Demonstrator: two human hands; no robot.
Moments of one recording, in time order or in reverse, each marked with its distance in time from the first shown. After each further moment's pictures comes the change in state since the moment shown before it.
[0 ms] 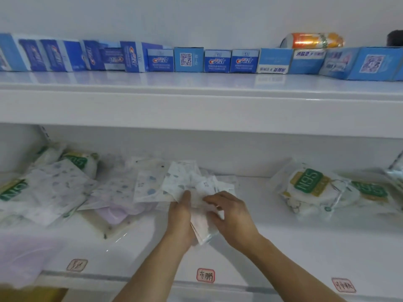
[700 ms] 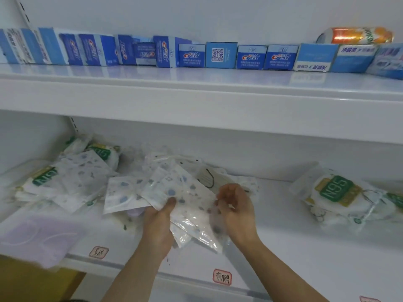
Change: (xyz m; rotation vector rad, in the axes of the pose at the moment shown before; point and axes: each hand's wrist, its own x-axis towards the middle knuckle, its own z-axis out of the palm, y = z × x) left_hand 0.007 0.033 -0.079 0.002 0.096 0.176; right_hand 0.018 -0.041 0.028 0.624 0.176 0.513
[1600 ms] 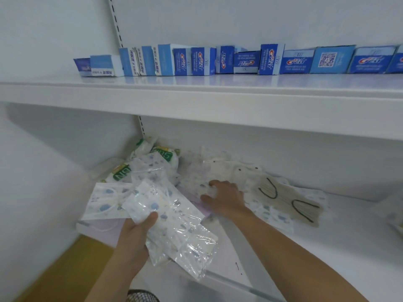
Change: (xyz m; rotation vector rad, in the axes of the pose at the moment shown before) left_hand -0.010 0.107 -0.165 0.086 0.135 0.105; right_hand 0.051 0.002 0.187 -0.857 -0.488 -0.023
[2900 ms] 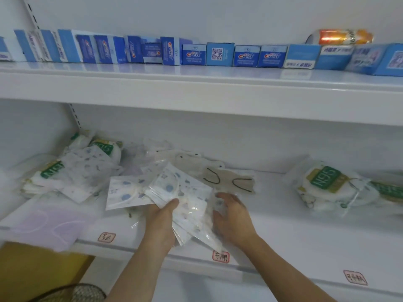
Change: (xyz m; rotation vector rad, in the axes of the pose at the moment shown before) left_hand -0.056 -0.086 0.163 -0.050 -0.080 -0.175; right_hand -0.141 0.153 -0.058 0.147 0.232 0.040
